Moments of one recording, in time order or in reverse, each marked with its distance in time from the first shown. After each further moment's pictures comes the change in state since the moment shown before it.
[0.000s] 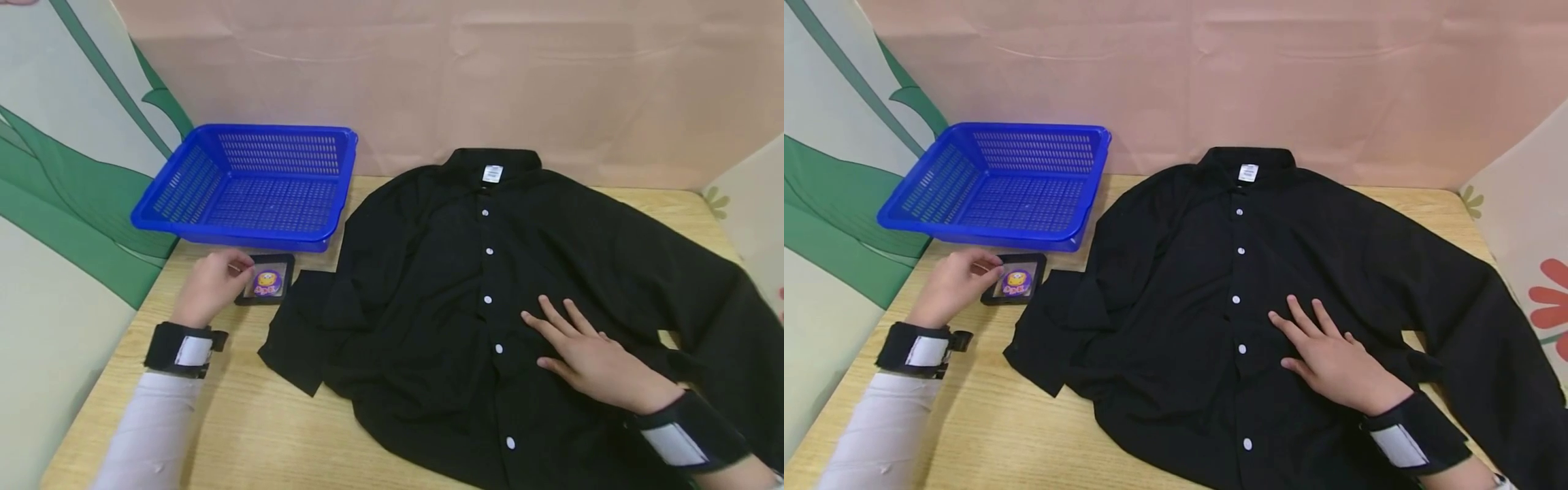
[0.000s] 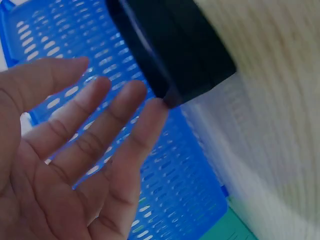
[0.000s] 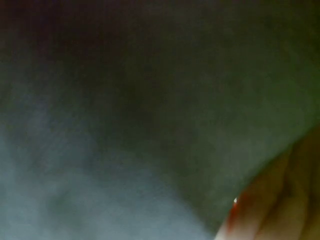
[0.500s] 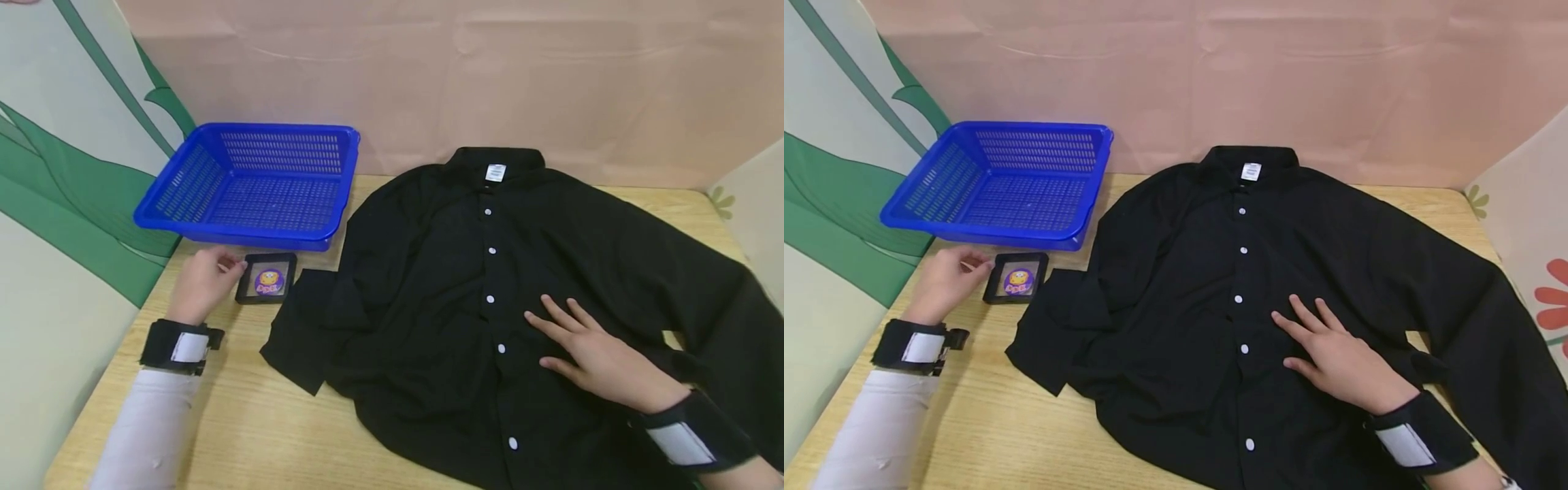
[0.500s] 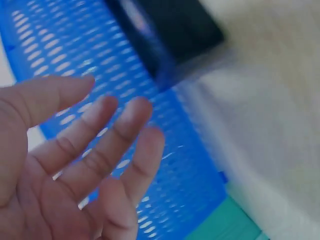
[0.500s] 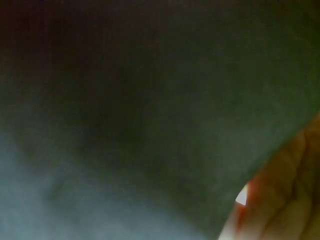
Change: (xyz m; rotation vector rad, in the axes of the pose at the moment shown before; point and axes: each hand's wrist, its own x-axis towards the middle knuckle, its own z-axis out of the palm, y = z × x) left_hand -0.001 -0.011 -0.007 0.002 0.071 -0.066; right_hand 0.002 0.004 -0.001 0.016 0.050 -0.034
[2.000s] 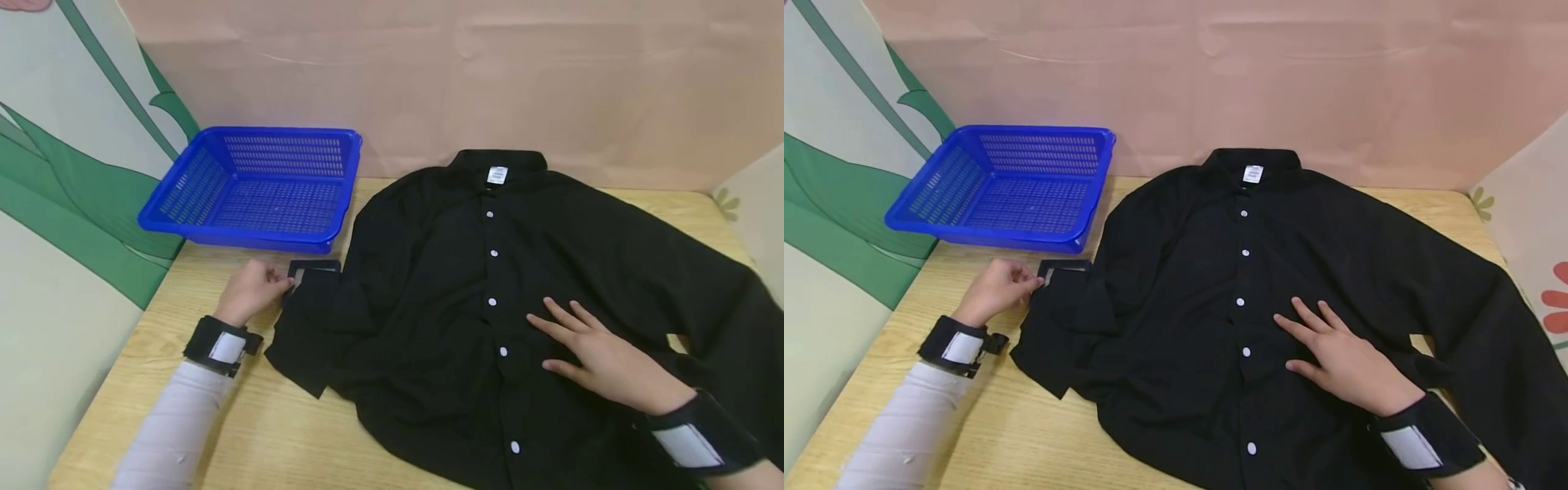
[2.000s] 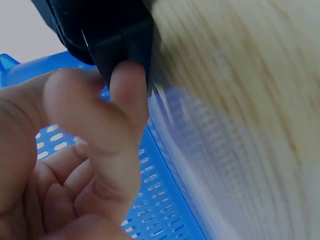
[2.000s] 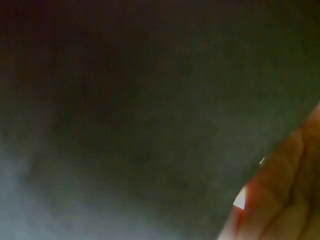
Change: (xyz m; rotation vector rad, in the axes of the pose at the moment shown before) left_hand 0.007 0.033 0.040 -0.045 -0.228 -0.023; right_hand -0.001 0.003 -0.003 0.037 0.008 -0.002
